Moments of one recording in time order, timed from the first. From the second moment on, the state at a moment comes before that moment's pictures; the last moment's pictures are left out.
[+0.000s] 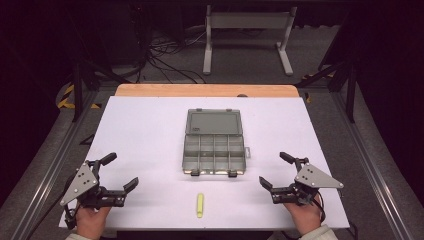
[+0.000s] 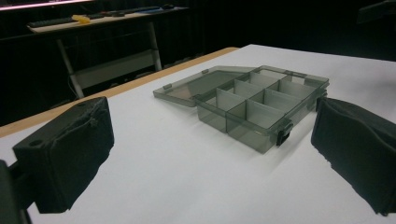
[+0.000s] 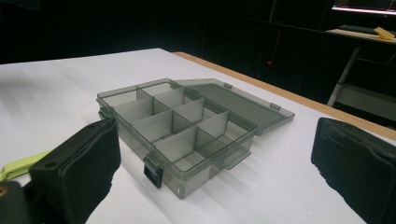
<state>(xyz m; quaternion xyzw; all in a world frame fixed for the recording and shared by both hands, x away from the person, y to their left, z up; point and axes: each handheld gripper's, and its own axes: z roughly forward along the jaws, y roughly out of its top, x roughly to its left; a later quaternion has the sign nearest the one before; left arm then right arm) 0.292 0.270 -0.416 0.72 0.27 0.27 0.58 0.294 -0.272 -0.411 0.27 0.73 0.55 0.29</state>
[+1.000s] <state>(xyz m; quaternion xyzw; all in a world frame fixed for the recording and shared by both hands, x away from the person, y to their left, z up) 0.291 0.270 -0.416 0.73 0.26 0.28 0.56 0.305 -0.216 -0.387 0.21 0.77 0.55 0.23</state>
